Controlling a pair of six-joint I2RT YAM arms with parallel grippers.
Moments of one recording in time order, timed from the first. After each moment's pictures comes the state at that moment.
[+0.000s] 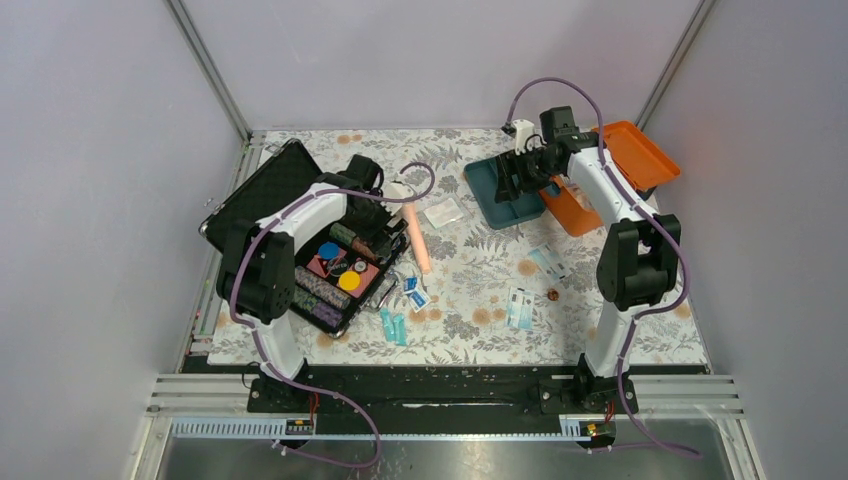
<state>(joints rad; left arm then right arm) -0.36 1.82 1.35 -0.77 0.28 0.49 0.18 1.90 1.69 -0.82 -0.49 -0.23</state>
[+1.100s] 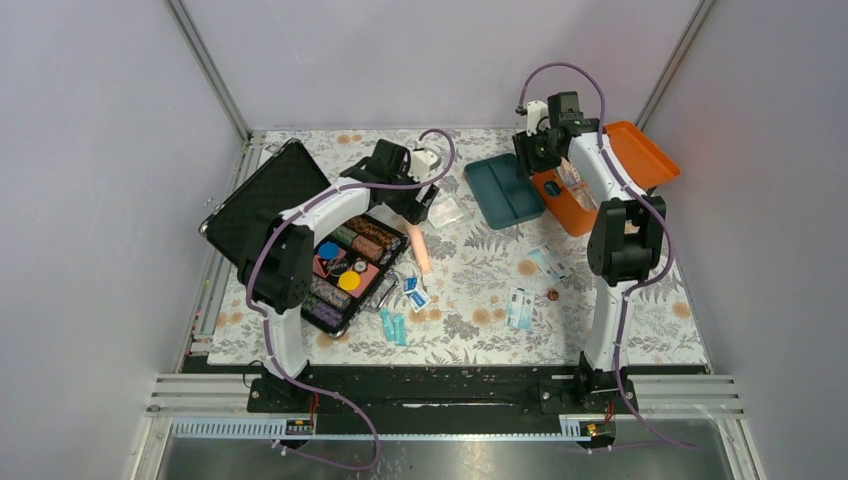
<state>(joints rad) -0.46 1.94 1.49 -0.39 0.24 0.24 0.11 2.10 1.90 -0.77 -0.27 -0.25</state>
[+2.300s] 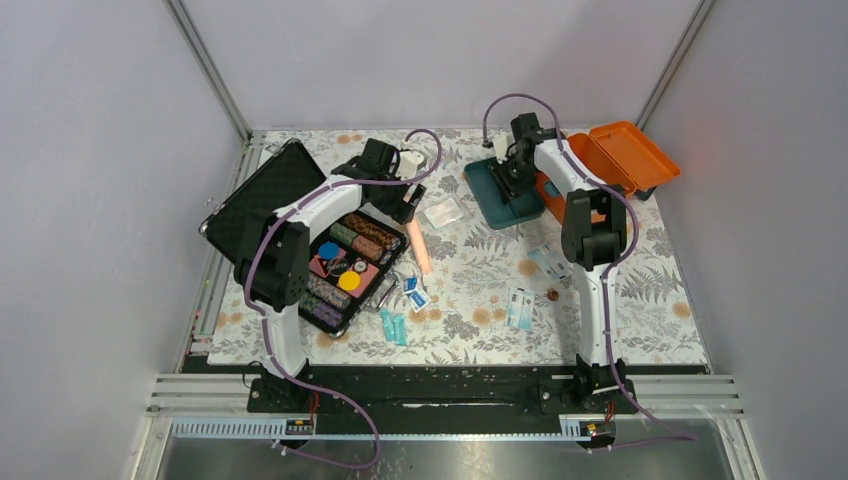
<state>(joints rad) -0.41 1.94 1.48 -0.47 0.19 0.23 0.21 2.36 2.04 -0.91 -0.19 -0.40</state>
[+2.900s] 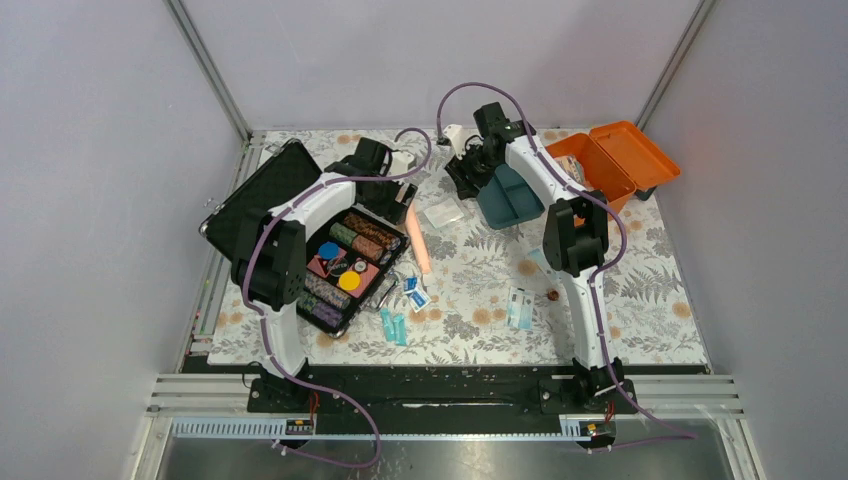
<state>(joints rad) -0.38 1.93 1.48 -0.52 0.19 0.20 0.36 2.36 2.21 -0.95 -0.40 -0.54</state>
